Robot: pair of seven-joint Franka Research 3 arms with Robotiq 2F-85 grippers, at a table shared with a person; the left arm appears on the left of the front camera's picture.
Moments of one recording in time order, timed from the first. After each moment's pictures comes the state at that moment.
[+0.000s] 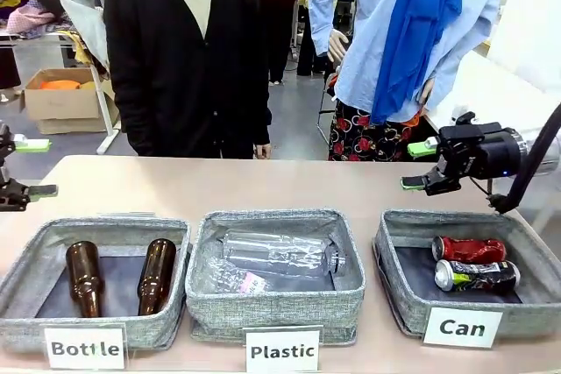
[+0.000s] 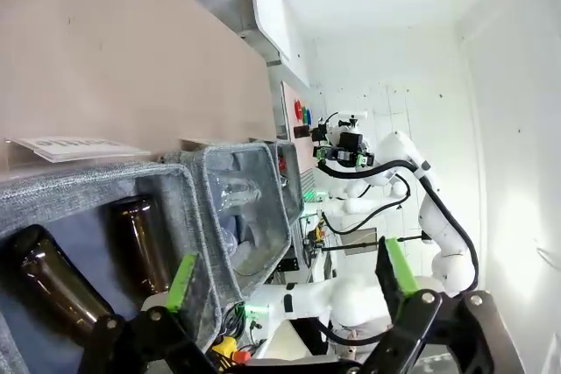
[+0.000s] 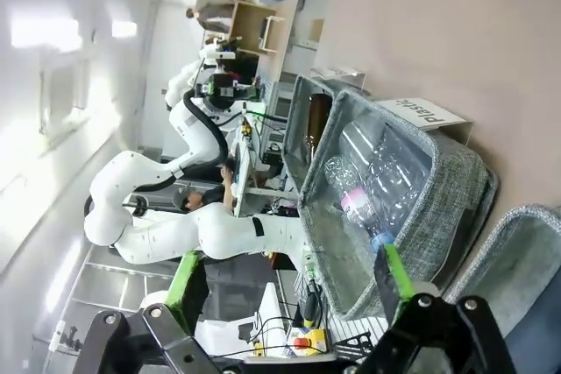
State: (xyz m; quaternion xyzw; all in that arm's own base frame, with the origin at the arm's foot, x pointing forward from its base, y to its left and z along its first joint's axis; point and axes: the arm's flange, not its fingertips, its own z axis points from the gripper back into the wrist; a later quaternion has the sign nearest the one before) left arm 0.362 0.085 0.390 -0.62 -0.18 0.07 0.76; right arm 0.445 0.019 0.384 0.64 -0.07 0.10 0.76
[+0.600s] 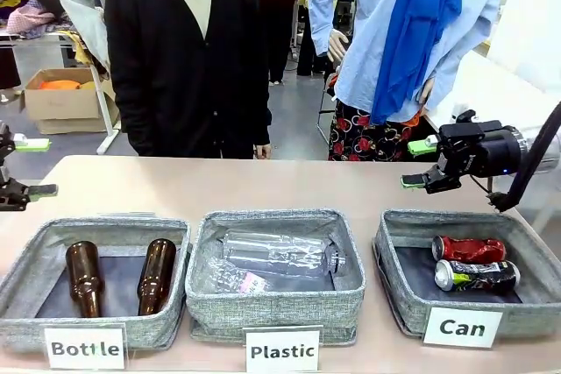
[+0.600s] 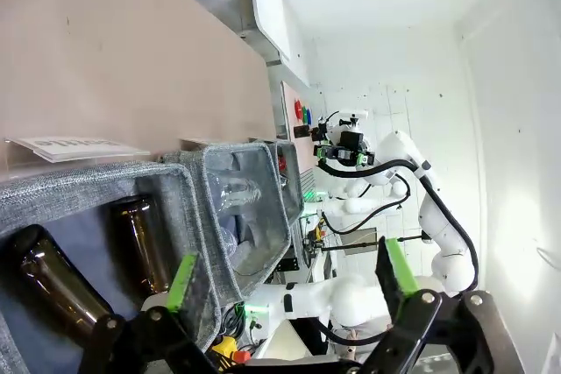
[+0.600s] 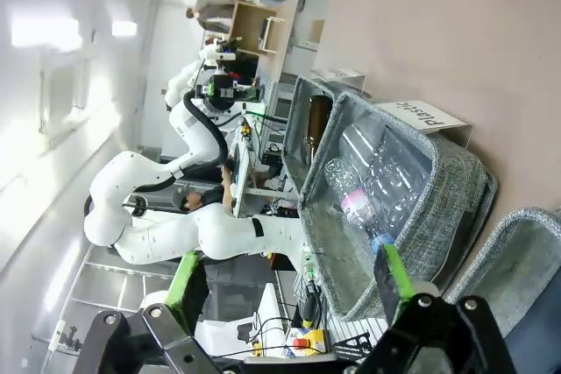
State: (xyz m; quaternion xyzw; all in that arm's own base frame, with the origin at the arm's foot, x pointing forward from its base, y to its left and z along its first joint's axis) left arm 0.362 0.085 0.390 -0.62 -0.18 0.07 0.76; right arm 0.446 0.018 0.386 0.64 -0.07 0.10 0.76
